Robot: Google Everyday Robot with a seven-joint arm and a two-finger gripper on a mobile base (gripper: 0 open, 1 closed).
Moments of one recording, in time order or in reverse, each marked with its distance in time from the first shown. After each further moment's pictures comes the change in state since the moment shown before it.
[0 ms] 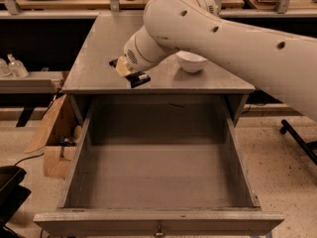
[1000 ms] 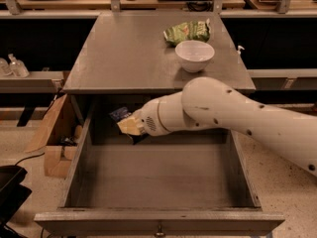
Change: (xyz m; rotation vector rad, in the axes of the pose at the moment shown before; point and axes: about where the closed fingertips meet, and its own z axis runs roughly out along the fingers) arm 0.128 0.080 0.010 -0.266 -0.124 0.058
